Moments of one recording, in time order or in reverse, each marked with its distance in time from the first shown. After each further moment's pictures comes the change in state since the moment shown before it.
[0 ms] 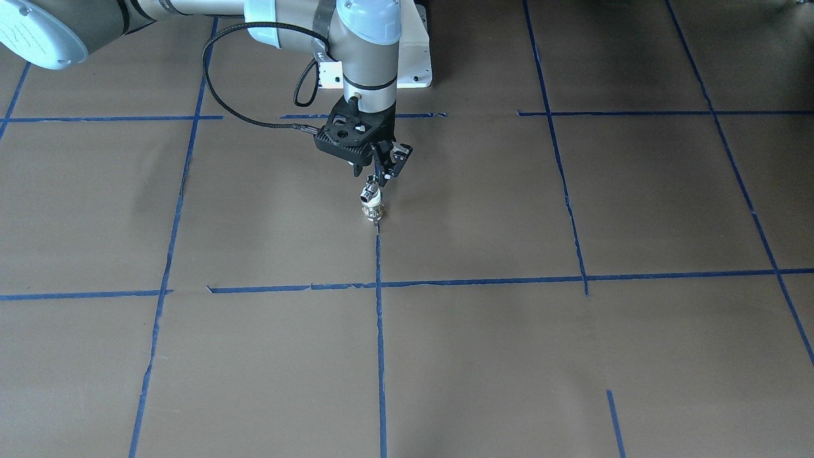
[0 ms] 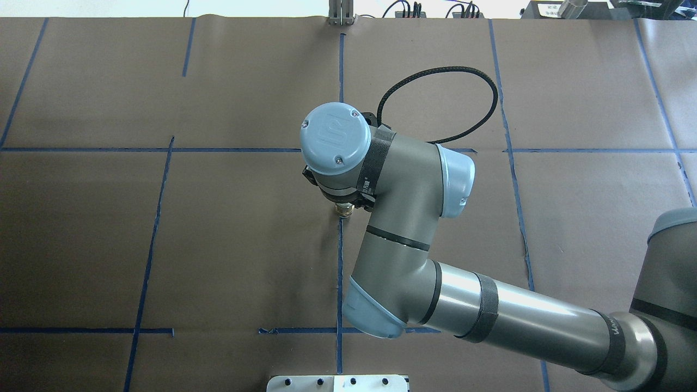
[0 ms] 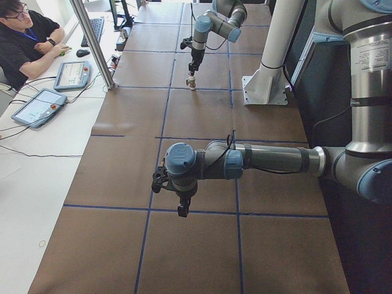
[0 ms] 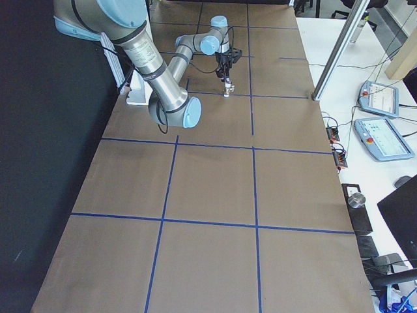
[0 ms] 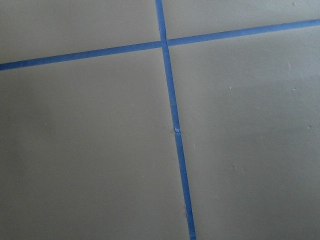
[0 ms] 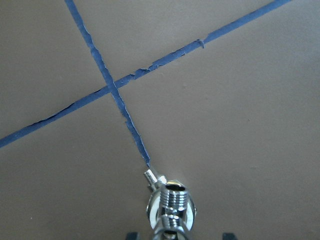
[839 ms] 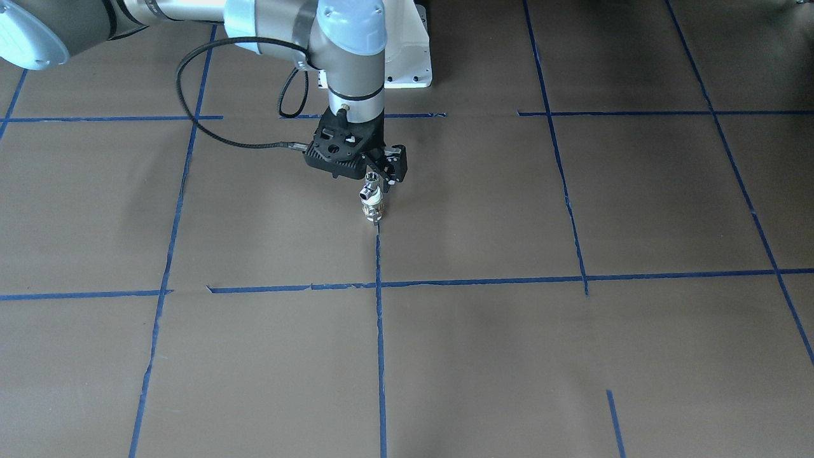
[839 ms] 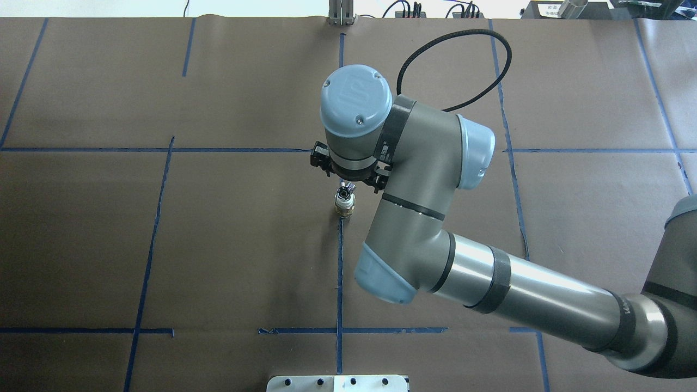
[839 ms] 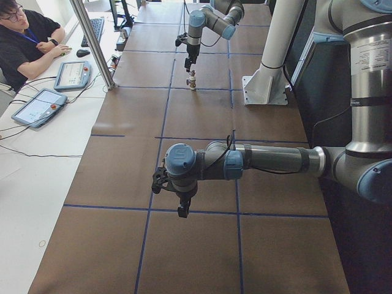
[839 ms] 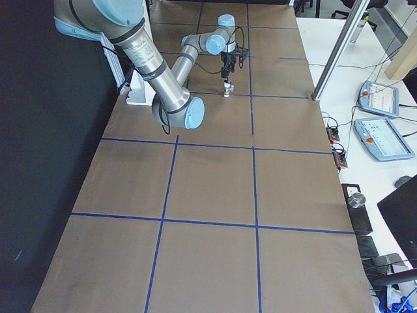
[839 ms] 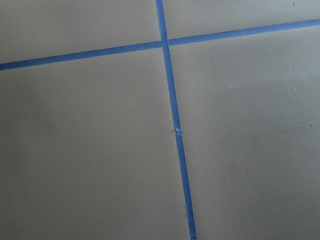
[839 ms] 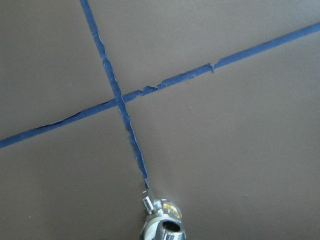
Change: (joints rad) left arm 0.000 -0.002 0.010 0.000 0.001 0.000; right arm 0.112 -0.016 0.002 -0.002 0.151 -0.240
